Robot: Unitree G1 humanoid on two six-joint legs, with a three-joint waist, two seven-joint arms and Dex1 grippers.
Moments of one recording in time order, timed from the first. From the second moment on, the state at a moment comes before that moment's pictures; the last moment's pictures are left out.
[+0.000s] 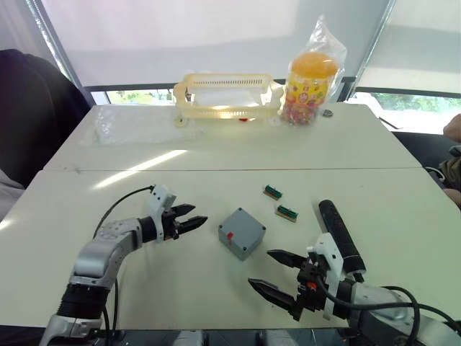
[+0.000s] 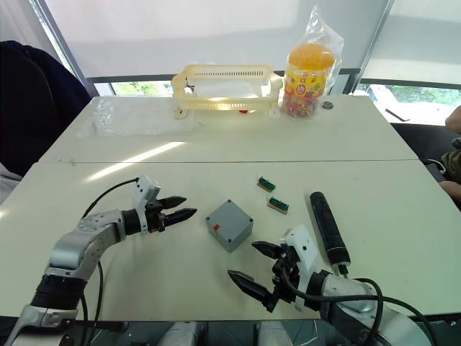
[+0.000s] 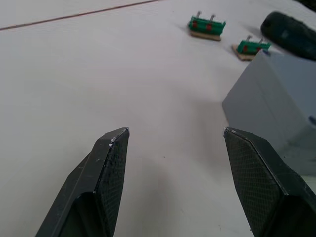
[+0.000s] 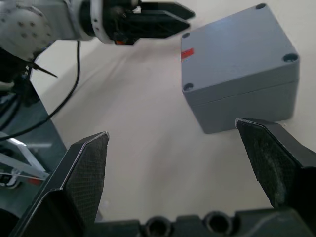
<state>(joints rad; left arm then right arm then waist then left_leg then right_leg) -0.32 0.48 -0.01 -0.02 -0.39 0.55 -0.82 0.20 -0.58 0.00 -0.83 0.72 0.82 0.51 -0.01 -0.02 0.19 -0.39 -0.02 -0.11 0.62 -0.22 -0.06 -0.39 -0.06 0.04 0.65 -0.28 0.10</state>
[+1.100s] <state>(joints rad) -0.27 0.46 -0.13 -0.06 -0.31 0.47 -0.84 0.05 -0.57 0.16 -0.66 0.58 0.80 0.54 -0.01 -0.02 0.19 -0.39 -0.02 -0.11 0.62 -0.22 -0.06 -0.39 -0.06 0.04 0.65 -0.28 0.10</state>
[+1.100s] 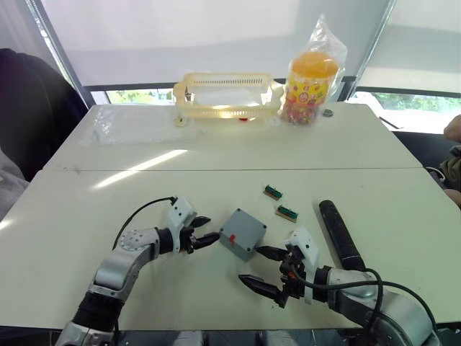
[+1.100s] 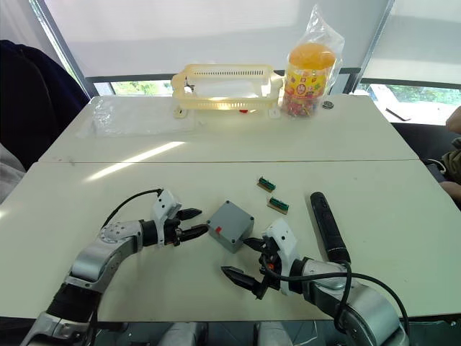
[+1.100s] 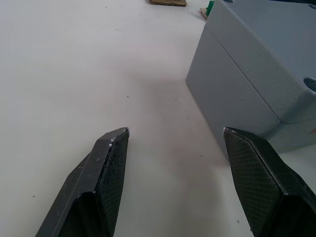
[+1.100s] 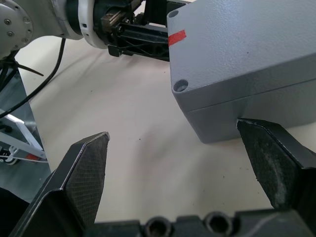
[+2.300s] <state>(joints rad) -0.26 0.79 0.11 -0.45 -0.63 0.79 -0.99 0.06 -0.76 -0.20 -0.72 0.78 0.88 0.65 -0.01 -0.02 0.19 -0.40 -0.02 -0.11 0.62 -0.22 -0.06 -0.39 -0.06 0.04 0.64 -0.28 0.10</state>
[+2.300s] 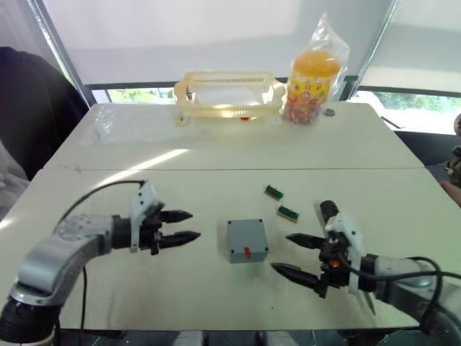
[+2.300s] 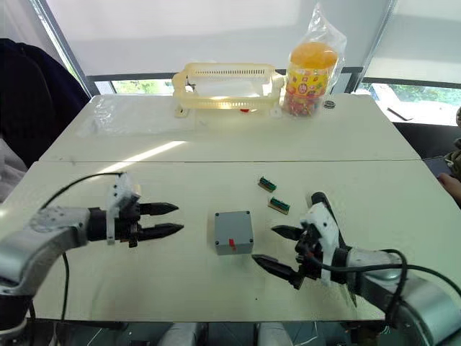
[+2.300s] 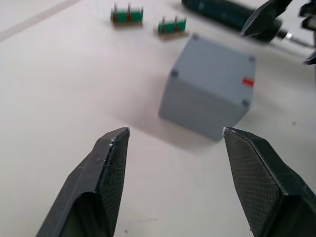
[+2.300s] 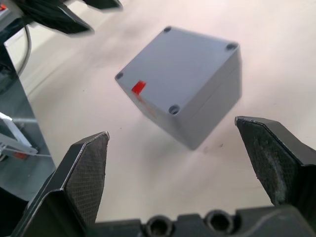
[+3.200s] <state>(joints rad) -0.32 0.76 -0.15 -0.52 -0.58 0.76 -0.96 -0.22 -0.63 0.00 -0.18 0.36 0.53 0.63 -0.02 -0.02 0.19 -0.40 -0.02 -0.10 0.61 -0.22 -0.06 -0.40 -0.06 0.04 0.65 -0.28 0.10</state>
